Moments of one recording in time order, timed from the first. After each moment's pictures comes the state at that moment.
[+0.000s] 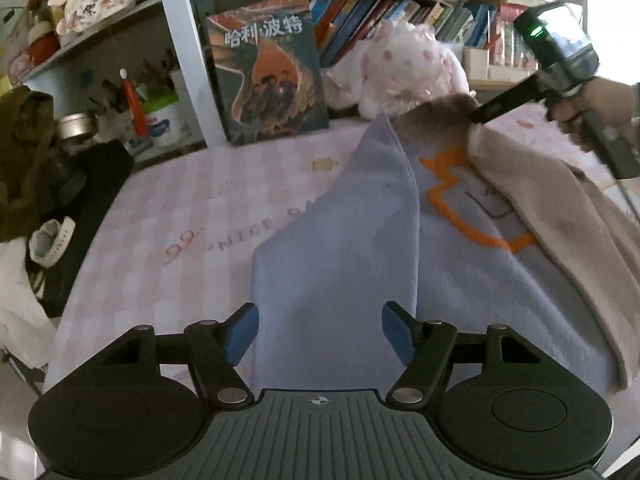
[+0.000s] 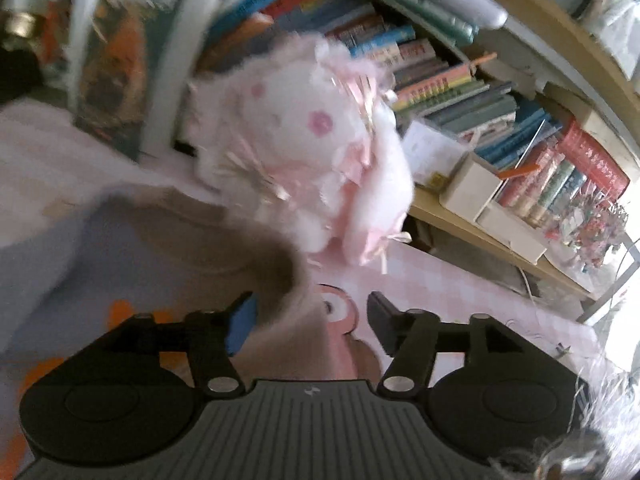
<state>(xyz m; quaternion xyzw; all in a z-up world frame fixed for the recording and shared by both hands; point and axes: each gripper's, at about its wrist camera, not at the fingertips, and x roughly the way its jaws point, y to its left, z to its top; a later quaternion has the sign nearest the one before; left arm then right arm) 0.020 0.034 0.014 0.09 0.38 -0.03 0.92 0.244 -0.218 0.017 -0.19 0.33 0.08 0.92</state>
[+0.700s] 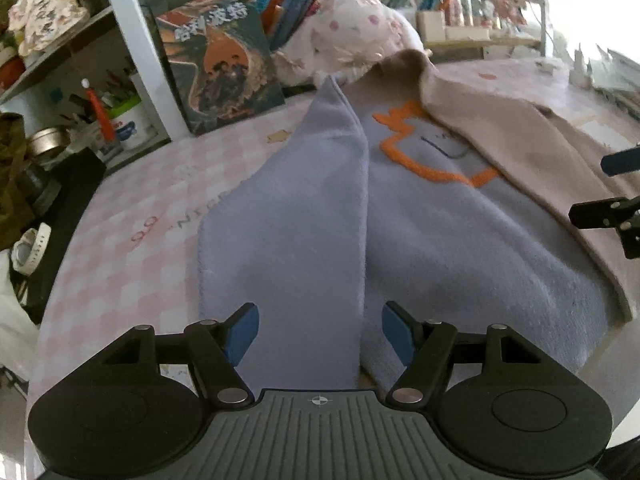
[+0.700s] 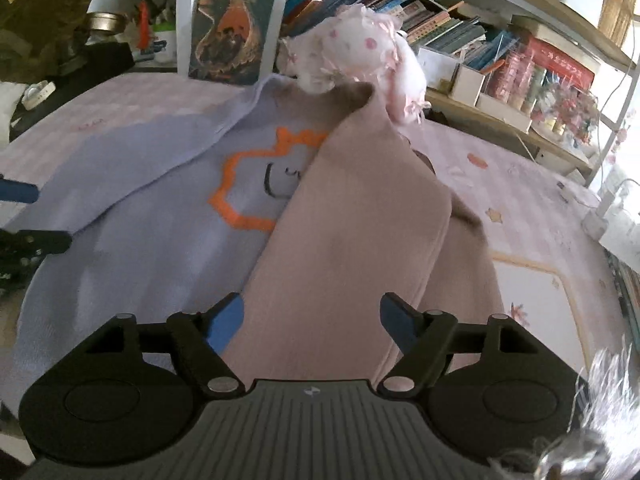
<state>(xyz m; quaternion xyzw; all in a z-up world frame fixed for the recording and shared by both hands) -0.002 0.000 -0.020 0.16 0.39 -0.06 0.90 -0.001 -0.214 0.003 -0.11 0.38 0.11 0.91</state>
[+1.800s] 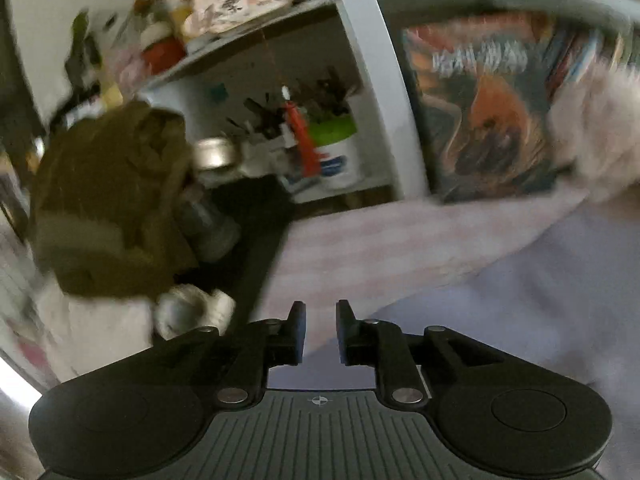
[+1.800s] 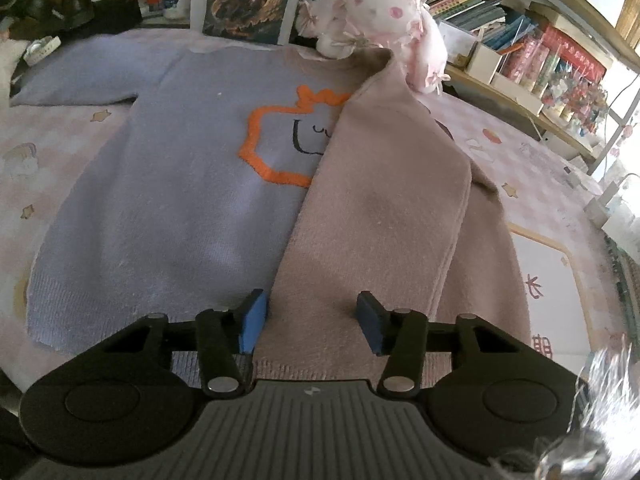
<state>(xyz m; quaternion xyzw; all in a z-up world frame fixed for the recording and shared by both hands) 0.122 0.161 0.050 0.08 0.32 0.12 0.94 -0.011 -0.184 -0.007 -0.14 0.42 0.09 0.89</state>
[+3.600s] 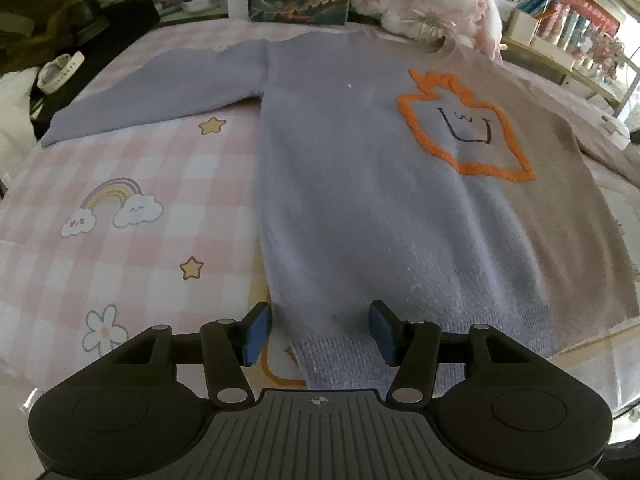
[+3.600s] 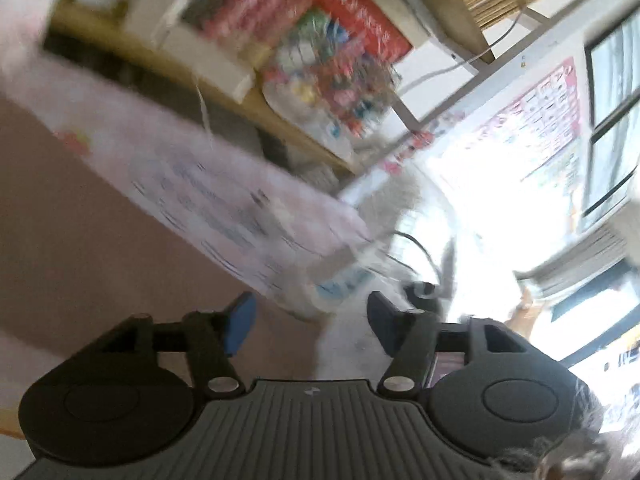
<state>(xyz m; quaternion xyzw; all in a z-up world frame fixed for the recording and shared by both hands) -0.015 -0.027 -0.013 -0.06 0.50 0.05 0.86 0.222 -0.438 0.010 -0.27 0.38 -0.22 0.86</state>
